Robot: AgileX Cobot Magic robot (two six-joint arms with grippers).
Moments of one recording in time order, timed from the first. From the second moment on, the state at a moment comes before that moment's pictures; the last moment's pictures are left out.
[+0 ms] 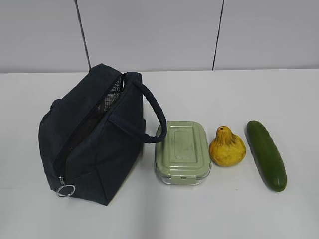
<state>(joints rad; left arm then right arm) -0.11 -0.01 -0.53 -0.08 1.12 0.06 0.08 -0.02 -0.50 -0.08 1.14 0.03</state>
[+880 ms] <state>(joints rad) -0.27 0.93 -0.81 -0.38 0.89 0.38 0.08 1.14 -0.94 0.02 0.87 -0.02</state>
